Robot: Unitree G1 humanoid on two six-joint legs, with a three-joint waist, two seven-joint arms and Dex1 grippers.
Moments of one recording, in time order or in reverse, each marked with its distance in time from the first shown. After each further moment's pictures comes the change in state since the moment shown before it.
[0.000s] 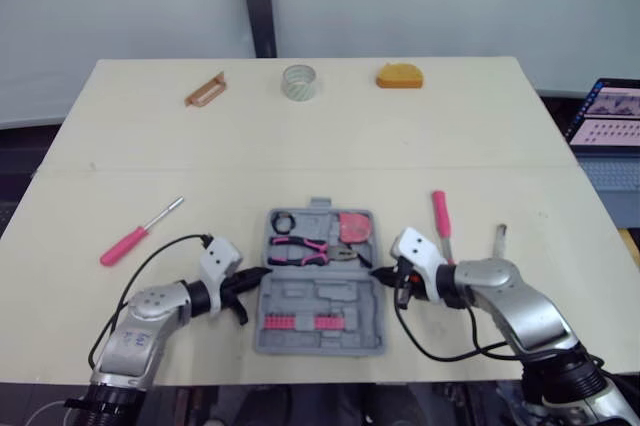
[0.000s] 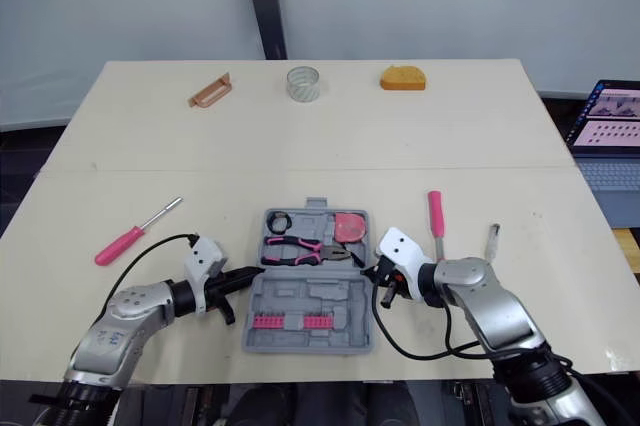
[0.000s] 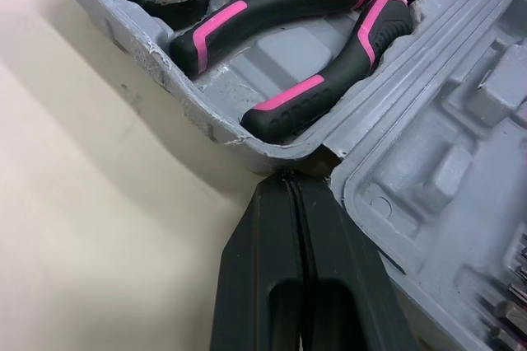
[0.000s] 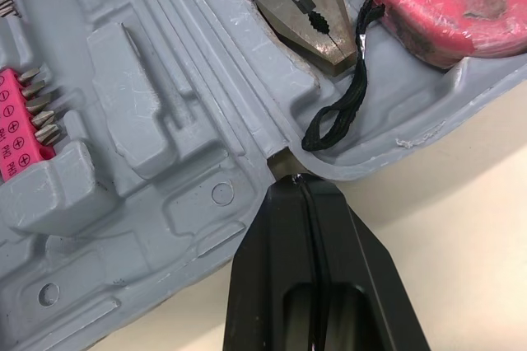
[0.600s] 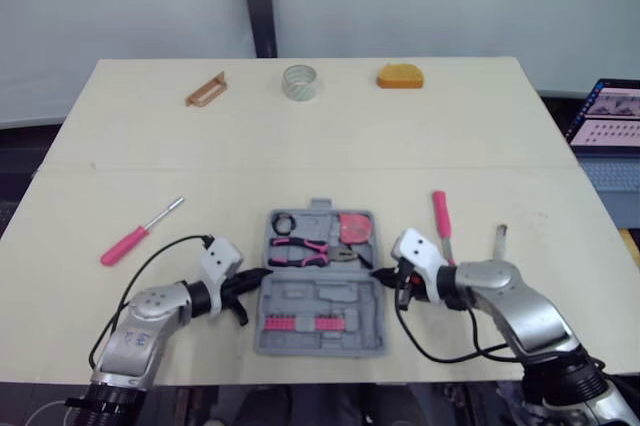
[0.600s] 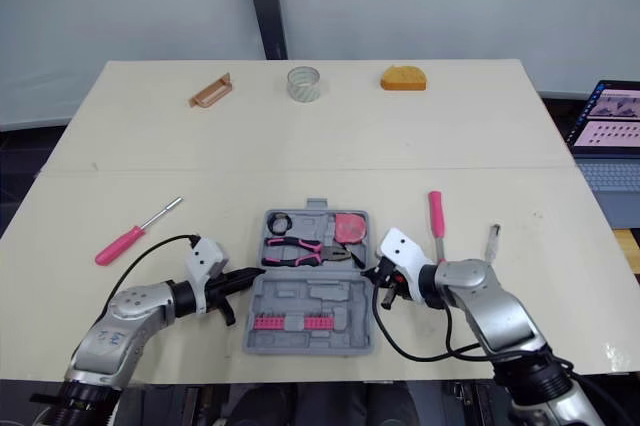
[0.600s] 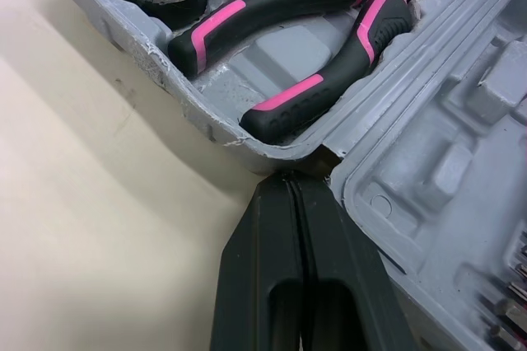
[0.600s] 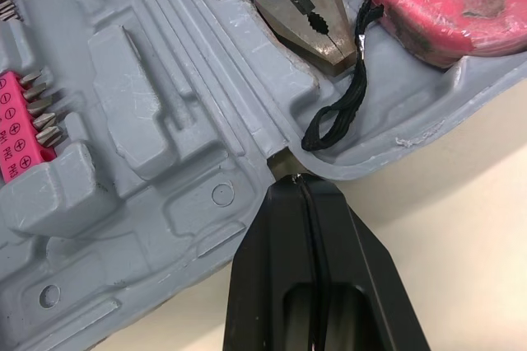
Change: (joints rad) left arm 0.001 0.007 0.000 0.002 0.000 -0.005 -0.006; right arm 0.015 -0.008 -0.006 -0.008 0.001 -0.002 0.000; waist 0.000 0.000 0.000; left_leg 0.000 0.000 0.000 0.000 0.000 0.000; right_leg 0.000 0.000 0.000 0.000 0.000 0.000
